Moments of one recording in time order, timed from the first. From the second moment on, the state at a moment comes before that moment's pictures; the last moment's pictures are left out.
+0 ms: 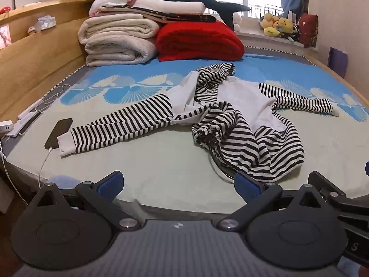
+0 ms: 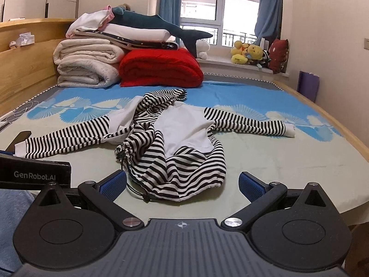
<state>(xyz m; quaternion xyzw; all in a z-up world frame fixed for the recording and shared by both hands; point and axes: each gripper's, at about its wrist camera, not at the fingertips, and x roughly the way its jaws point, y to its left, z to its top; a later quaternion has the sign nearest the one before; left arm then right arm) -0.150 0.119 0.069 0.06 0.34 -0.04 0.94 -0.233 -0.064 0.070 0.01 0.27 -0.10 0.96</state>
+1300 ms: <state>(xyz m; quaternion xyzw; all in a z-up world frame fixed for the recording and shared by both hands) -0.139 0.118 0.059 0.06 0.35 -0.03 0.93 -0.223 -0.064 0.065 0.01 0.29 -0.10 0.95</state>
